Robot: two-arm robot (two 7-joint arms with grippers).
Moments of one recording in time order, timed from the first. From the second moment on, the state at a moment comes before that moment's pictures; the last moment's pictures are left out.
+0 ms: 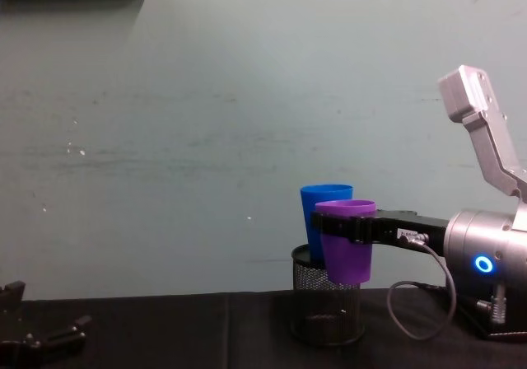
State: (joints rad) left arm -0.20 0.60 0.45 -1.41 -0.25 -0.12 0.03; right arm 0.63 0.17 -0.36 -0.96 0.38 0.00 0.46
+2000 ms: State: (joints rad) left arm -0.20 0.60 0.45 -1.41 -0.25 -0.12 0.03; right arm 0.63 0.17 -0.36 -0.96 0.38 0.00 0.46
